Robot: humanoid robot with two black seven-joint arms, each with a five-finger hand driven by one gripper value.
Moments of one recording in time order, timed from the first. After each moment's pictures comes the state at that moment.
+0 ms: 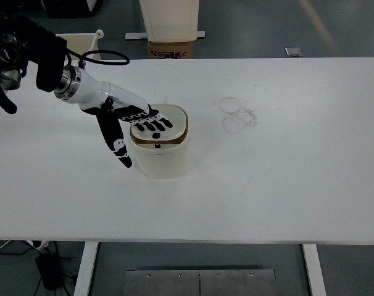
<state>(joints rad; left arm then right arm) -1.73 0.67 0.27 -1.41 0.45 -0.61 0.20 0.01 0.00 0.34 0.20 -0.15 0.03 0.08</state>
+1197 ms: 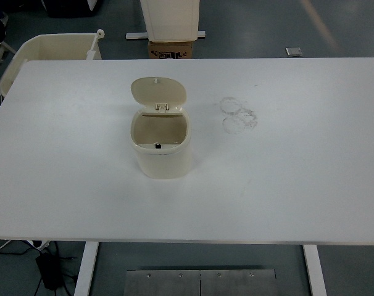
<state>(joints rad) -1.37 0.58 -0.52 -0.82 0.03 -0.42 0.03 0.01 0.00 0.34 0.20 -0.15 0.03 0.08</state>
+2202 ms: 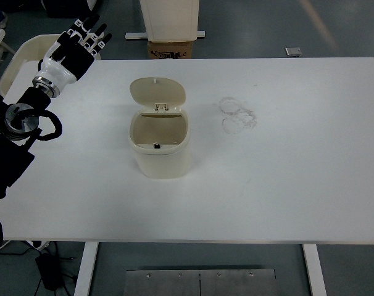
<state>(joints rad) -0.93 0.26 -0.81 -0.44 -0.19 -0.52 -0.06 0.01 0.00 0.34 0.20 -0.14 0.03 0.08</state>
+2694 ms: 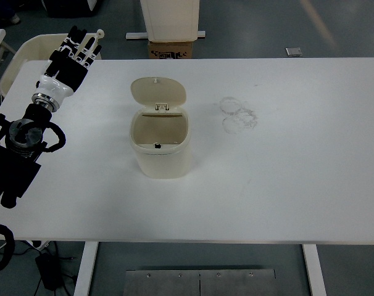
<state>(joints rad) -0.89 0.20 -0.91 -0.38 -0.26 -0.52 -0.06 0.01 0.00 0.34 0.20 -0.14 0.03 0.08</state>
